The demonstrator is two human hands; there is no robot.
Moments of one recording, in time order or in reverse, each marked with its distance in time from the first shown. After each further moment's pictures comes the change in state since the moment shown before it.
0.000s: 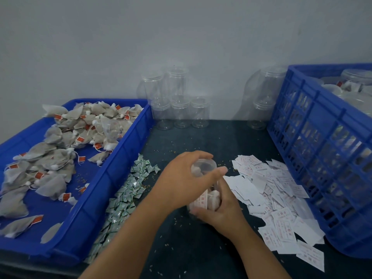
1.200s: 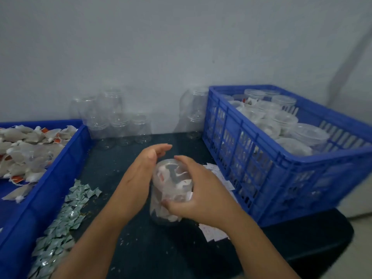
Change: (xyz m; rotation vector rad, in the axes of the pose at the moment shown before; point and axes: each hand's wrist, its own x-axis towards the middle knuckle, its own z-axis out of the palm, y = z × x) left_hand 0.003 0.035 0.009 -0.551 -0.061 0.275; right_hand -0.032 -0.139 -0.054 -0.784 0.088 -0.055
